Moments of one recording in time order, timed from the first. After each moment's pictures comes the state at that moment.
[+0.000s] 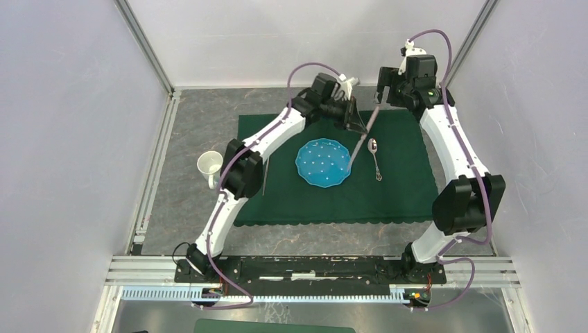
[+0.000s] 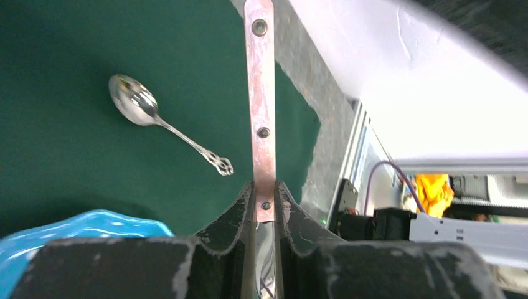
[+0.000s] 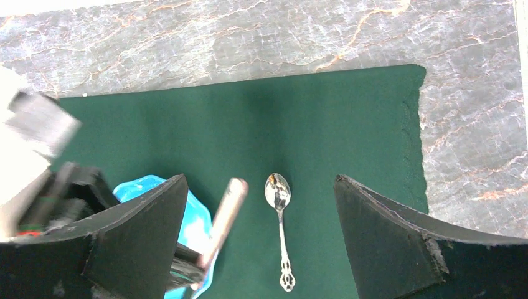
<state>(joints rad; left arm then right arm) -0.65 2.42 2.30 -0.40 0.75 -0.51 0.10 1.67 1.64 -0.58 0.05 0.18</state>
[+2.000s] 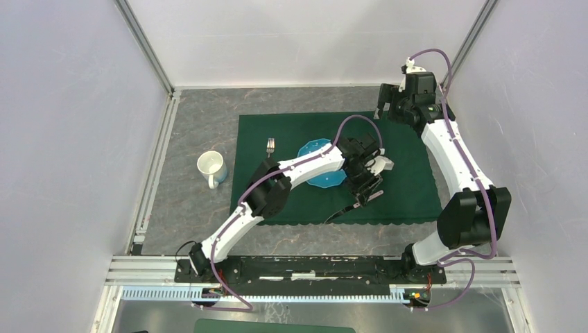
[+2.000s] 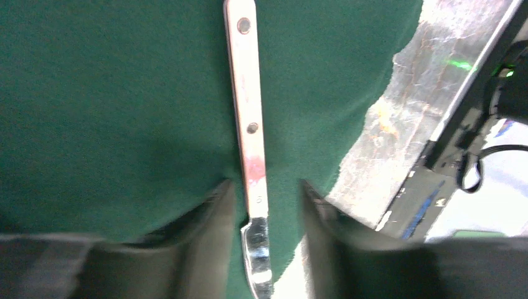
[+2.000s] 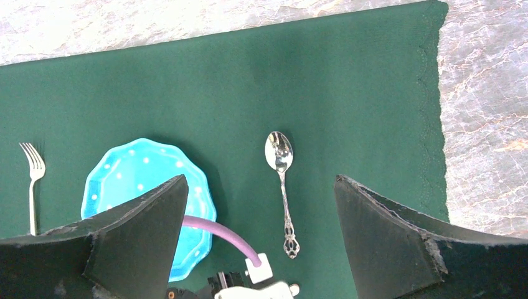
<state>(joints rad) -0.98 2.52 2.24 -0.95 0.49 -0.01 0.10 1.54 1.43 -0.56 0.04 0.23</state>
